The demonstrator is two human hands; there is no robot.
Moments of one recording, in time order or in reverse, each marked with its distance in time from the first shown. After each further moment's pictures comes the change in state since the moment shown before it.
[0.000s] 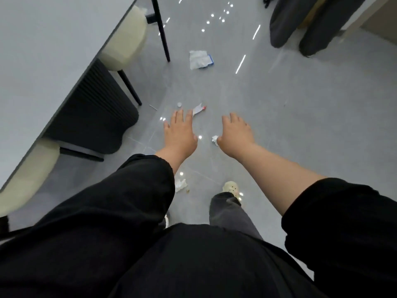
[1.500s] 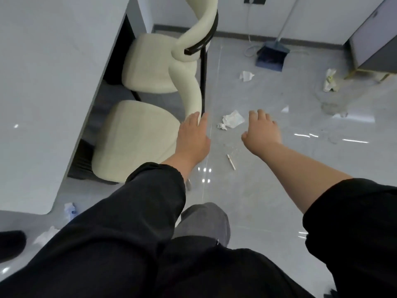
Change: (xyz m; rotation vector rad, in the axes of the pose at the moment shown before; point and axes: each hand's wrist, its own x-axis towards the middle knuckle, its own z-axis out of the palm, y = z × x) left_hand 0.848 -0.098 -0.396 -0.292 0.549 -1.001; right_hand 1.014 -0.246 -0.470 -0.440 0.086 -1.121
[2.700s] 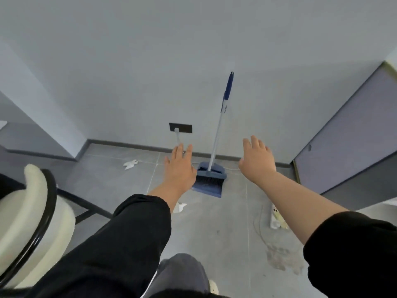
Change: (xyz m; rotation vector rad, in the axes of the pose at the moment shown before) left_hand 0.860 0.439 0.019 0.071 -0.037 -0.113; right_hand 0.757 0.563 -0.263 -0.033 0.117 -0.041
